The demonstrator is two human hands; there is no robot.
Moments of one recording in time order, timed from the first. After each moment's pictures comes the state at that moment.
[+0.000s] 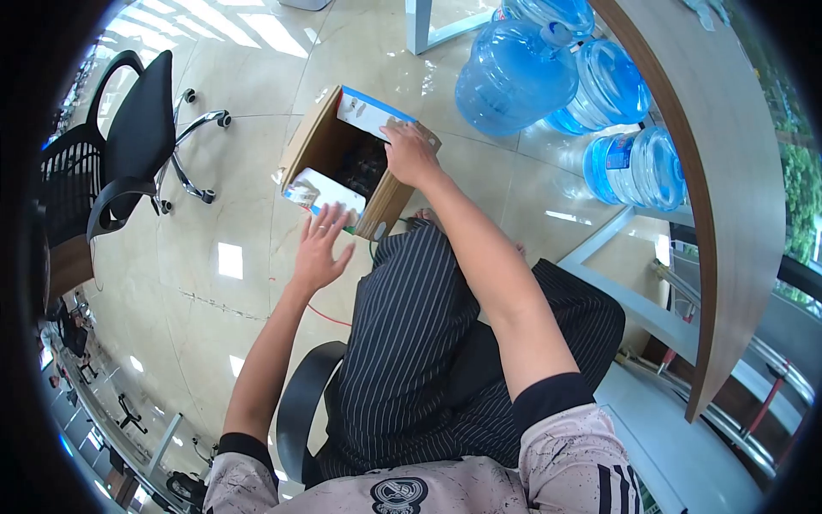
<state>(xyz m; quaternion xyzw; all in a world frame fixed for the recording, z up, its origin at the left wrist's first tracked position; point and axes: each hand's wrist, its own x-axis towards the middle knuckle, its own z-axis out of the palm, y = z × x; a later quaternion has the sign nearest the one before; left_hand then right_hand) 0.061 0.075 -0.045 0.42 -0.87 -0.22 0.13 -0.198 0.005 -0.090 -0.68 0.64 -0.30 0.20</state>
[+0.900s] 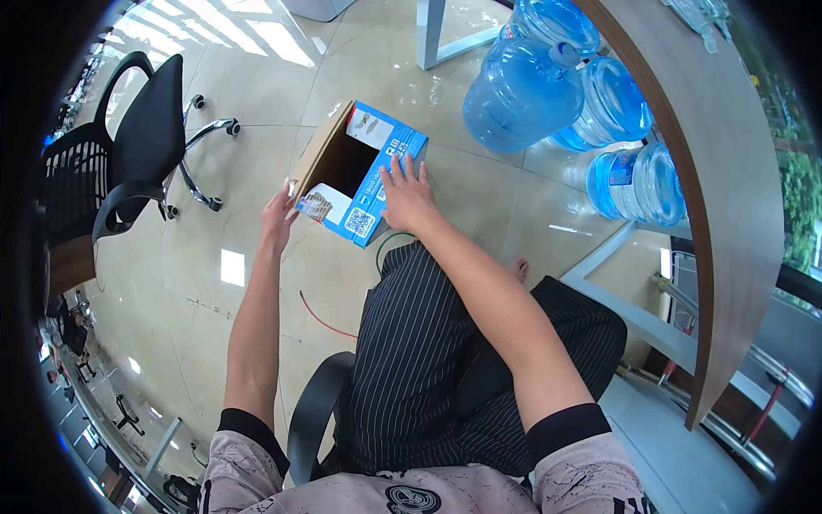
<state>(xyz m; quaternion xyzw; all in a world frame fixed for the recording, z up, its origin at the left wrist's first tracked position) 0.125 -0.046 -0.110 0.66 -0.27 -0.61 0.34 -0.160 0.033 -0.034 -0.71 0.65 0.11 0.25</state>
